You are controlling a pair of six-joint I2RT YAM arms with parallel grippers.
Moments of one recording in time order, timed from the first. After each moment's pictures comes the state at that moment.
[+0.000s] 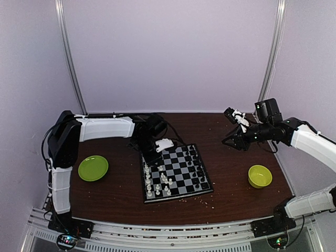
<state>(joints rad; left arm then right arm) -0.81 2.08 1.62 -0.82 0.07 0.37 0.39 1.17 0.98 -0.50 -0.45 -0.32</state>
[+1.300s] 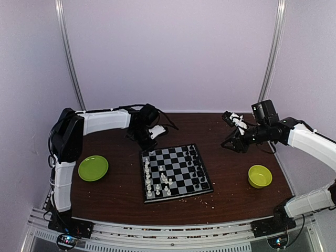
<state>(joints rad) -0.69 2.16 1.74 -0.79 0.00 0.29 0.39 1.21 0.98 -0.53 -0.45 -0.34</state>
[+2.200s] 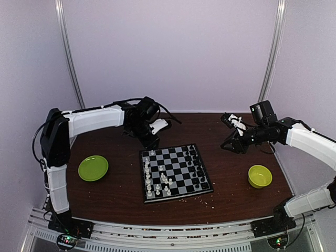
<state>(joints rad) -0.73 2.04 1.70 -0.78 0.01 0.26 0.39 1.24 0.98 -0.54 -0.45 -0.35</state>
